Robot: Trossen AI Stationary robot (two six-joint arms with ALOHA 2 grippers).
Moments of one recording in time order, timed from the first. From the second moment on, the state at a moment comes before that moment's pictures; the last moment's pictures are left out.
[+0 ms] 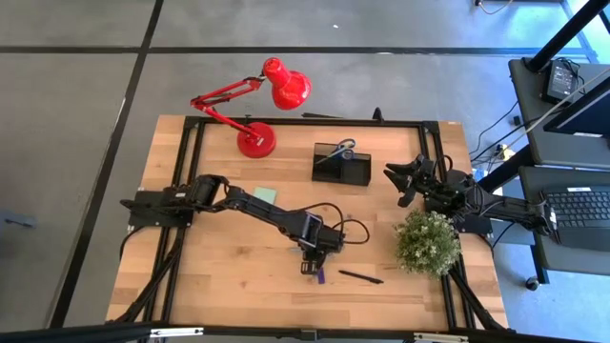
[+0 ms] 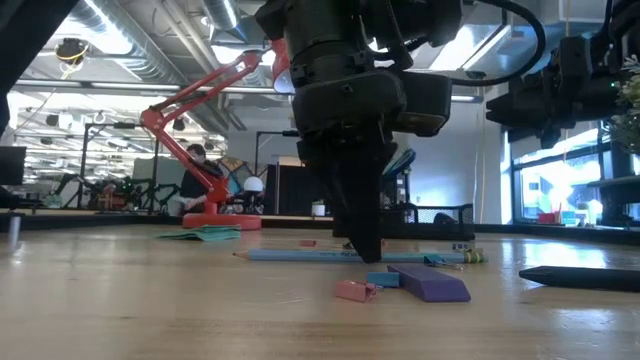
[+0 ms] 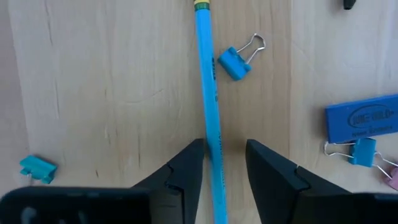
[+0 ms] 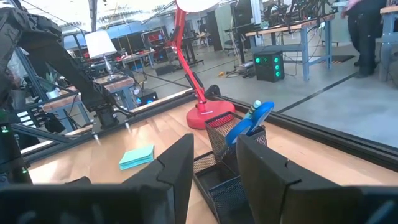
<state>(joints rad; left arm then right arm) -0.22 2.27 1.76 -0.78 0.00 -0.22 -0.19 0.04 0.01 0.06 0.25 0.24</state>
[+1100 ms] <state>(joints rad) -0.25 2.27 1.76 -1.03 -0.04 -0.30 -0.19 0.04 0.01 0.06 0.25 0.23</state>
